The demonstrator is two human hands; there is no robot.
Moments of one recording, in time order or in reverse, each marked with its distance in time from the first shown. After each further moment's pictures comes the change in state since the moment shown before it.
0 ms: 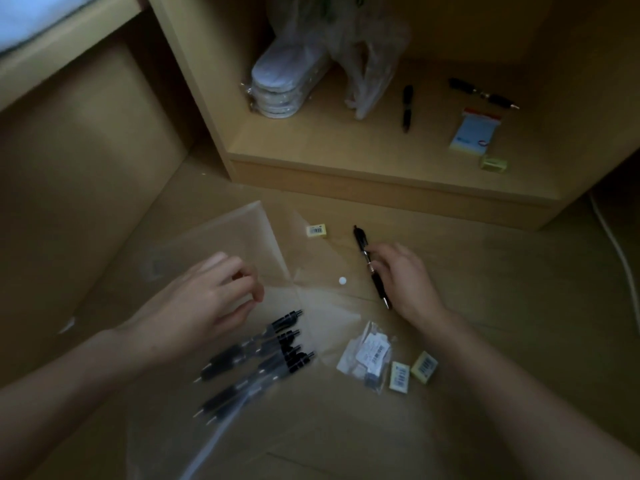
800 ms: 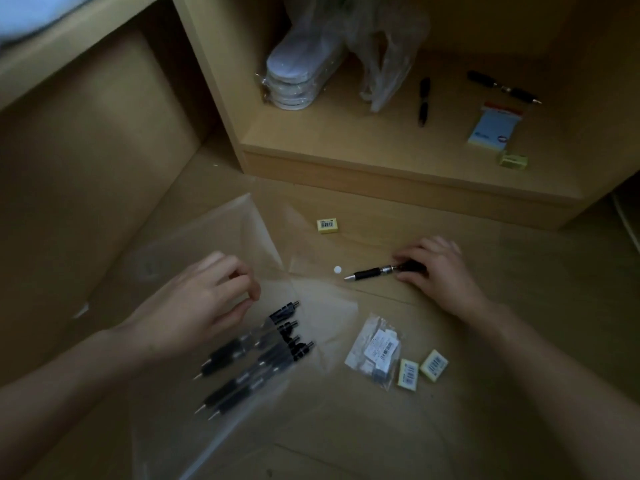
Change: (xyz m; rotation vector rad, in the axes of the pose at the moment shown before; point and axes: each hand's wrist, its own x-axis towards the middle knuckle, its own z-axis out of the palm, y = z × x) left_hand -0.015 -0.005 0.006 0.017 0.043 -0.010; right_hand 0.004 0.041 -0.027 -0.252 -0.040 -0.243
